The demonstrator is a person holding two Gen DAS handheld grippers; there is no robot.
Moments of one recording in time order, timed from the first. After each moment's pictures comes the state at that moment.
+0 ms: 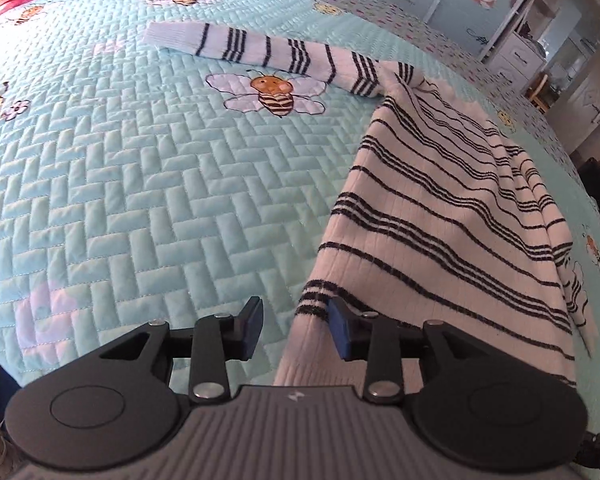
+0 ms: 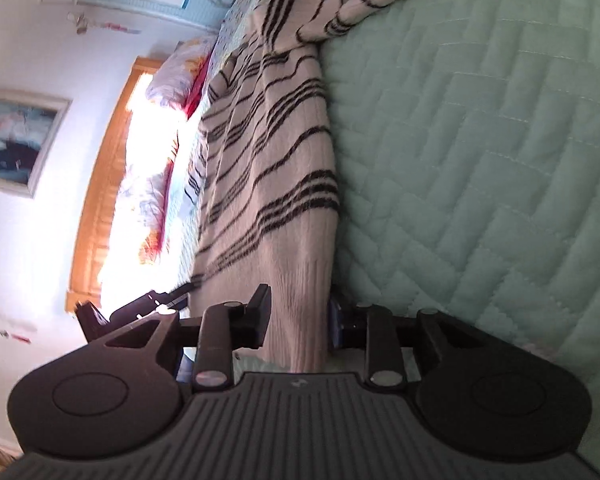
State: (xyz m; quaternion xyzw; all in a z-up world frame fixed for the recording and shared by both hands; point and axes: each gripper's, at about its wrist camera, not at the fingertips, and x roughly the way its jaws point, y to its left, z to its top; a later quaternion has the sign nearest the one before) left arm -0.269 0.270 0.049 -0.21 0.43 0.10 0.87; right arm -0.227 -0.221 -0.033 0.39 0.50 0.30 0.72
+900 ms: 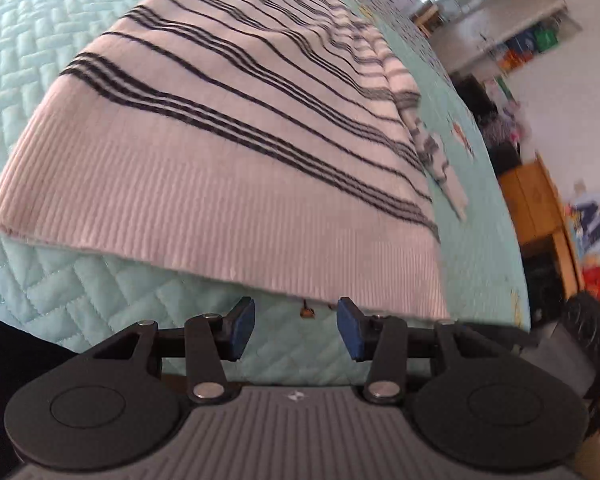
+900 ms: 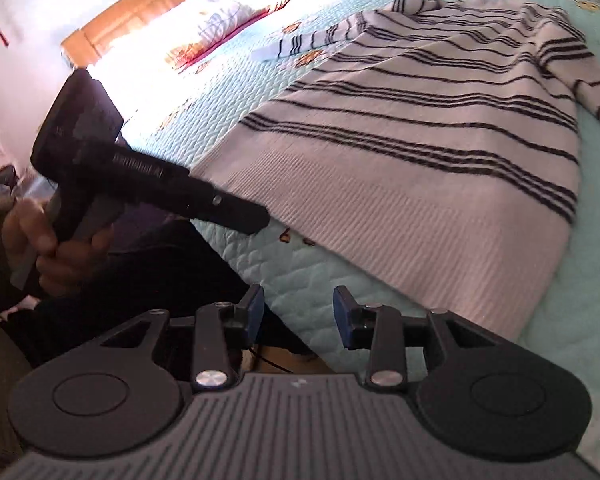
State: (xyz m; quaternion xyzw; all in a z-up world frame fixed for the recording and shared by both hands) left arm -0.321 0.170 0.016 -0.30 0.48 -0.14 0.81; right arm -0.309 -0.102 0.017 0.00 0.45 0.45 0.77
